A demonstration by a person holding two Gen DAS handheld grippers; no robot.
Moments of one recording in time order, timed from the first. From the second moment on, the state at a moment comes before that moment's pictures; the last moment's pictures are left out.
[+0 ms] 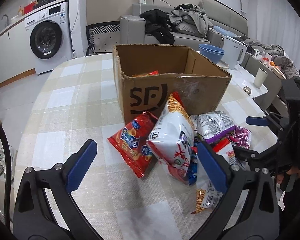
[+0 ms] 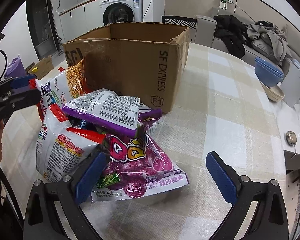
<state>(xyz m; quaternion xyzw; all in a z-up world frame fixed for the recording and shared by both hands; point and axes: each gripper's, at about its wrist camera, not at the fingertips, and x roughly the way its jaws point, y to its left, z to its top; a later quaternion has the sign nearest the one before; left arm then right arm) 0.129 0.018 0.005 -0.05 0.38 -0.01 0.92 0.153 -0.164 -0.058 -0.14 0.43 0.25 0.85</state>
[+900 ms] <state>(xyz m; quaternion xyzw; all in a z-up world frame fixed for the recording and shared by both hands) 0.141 0.016 -0.024 -0.12 0.40 -0.08 0.91 0.146 -0.158 -0.073 -0.16 0.42 0.29 0.84</state>
